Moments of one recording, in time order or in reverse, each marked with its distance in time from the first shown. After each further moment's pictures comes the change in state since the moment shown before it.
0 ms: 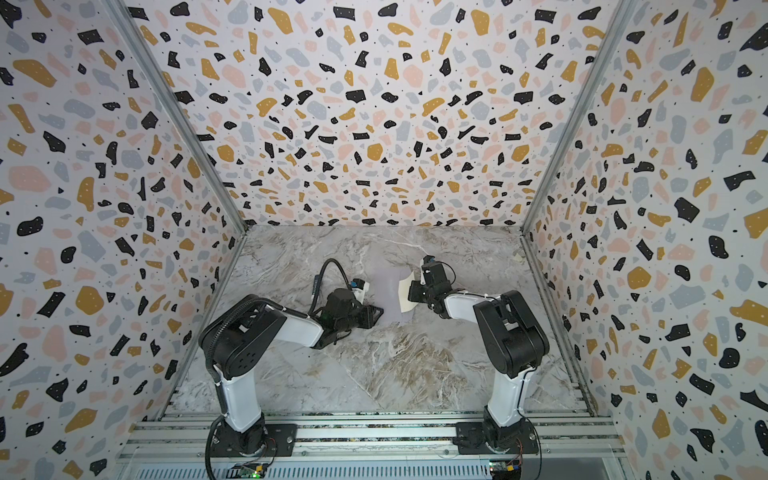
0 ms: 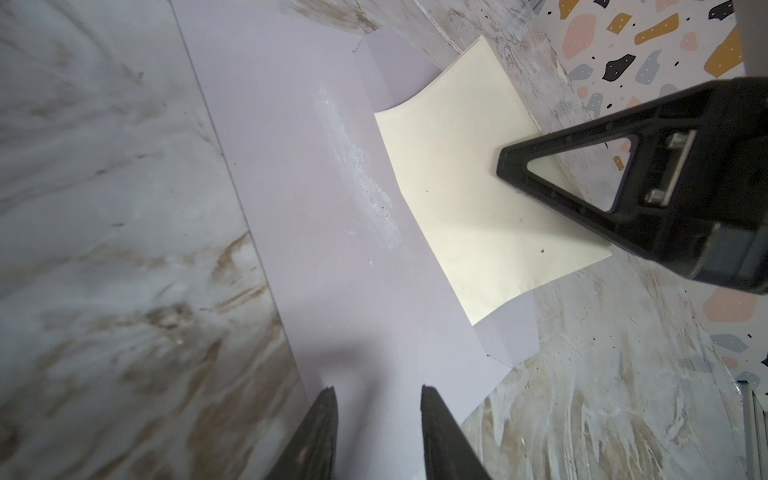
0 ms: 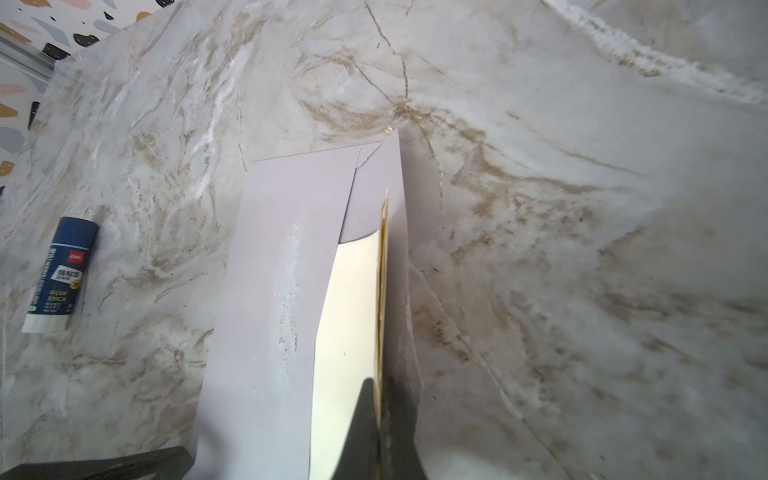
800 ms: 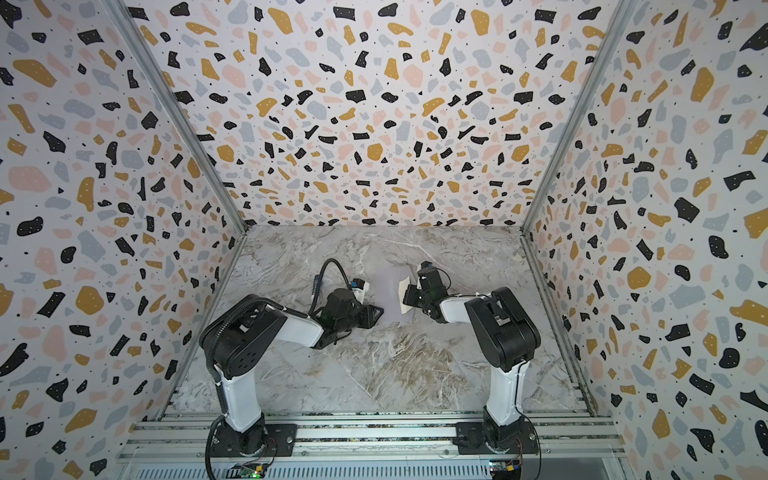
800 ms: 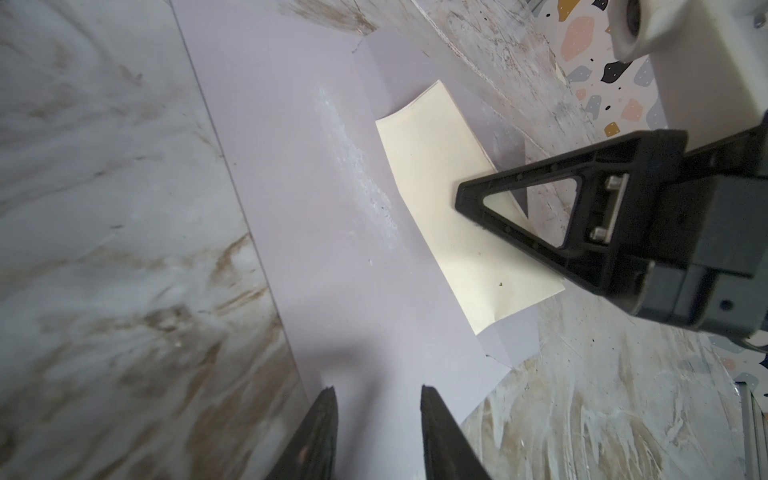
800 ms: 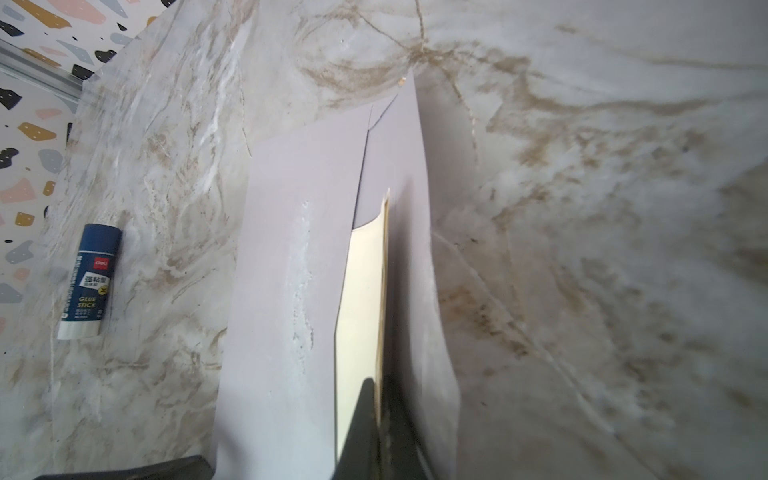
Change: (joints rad) left arm 0.000 0.001 0.000 0.003 0.002 -0.003; right arm 0.030 0.069 -0.028 0.104 -0.031 0.122
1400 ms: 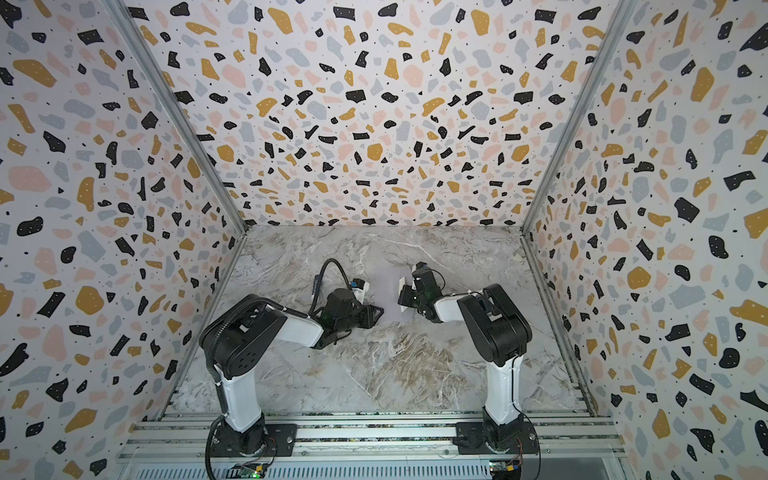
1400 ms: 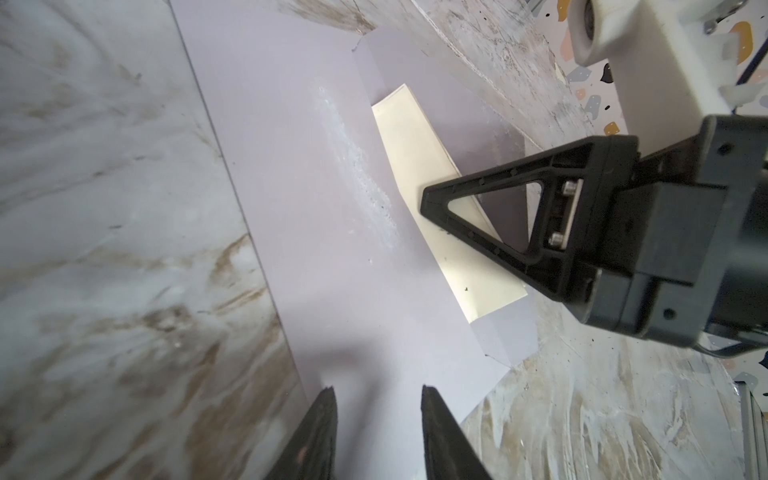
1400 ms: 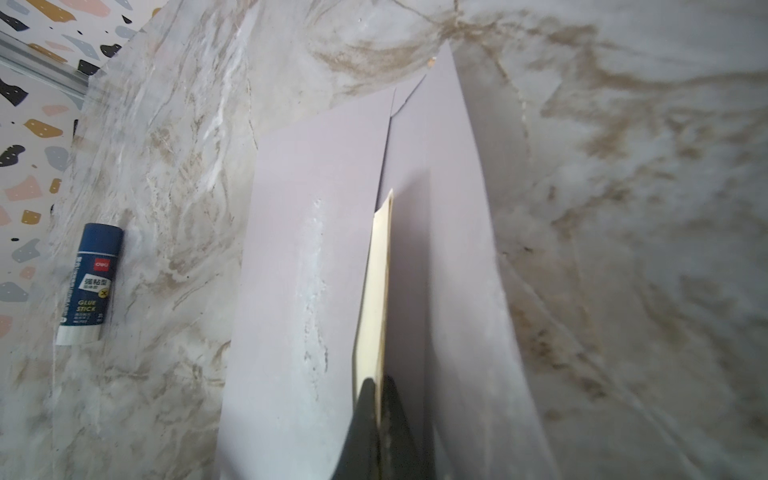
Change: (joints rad) left arm 0.000 0.000 0.000 0.000 0.001 0.000; right arm 0.027 0.056 0.035 0.034 -0.002 0.021
